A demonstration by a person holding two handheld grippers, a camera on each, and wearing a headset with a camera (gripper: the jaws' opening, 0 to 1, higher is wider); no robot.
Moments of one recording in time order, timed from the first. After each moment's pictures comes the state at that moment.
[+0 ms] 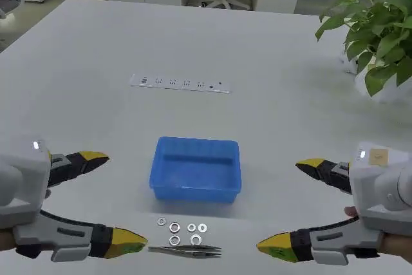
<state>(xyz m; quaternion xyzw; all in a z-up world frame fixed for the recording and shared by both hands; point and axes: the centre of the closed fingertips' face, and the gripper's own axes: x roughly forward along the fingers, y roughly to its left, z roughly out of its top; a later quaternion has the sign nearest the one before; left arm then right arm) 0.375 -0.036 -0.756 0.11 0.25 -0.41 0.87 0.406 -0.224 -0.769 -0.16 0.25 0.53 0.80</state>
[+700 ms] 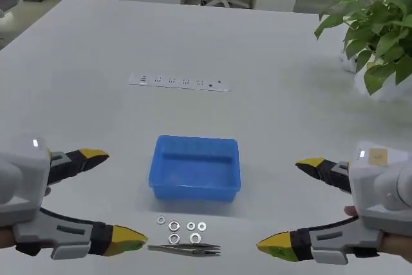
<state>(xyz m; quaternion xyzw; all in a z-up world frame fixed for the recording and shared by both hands) 0.377 -0.037 -0.756 0.11 0.25 -0.41 0.87 0.405 -0.226 -0.771 -0.17 0.26 0.52 0.80</state>
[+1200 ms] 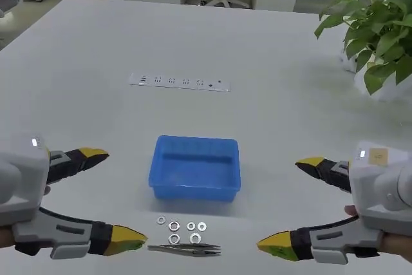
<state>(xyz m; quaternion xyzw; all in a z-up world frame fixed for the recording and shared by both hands) 0.377 -0.037 -0.754 0.11 0.25 -0.41 0.87 0.405 -0.226 -0.770 -0.17 0.25 0.52 0.80</state>
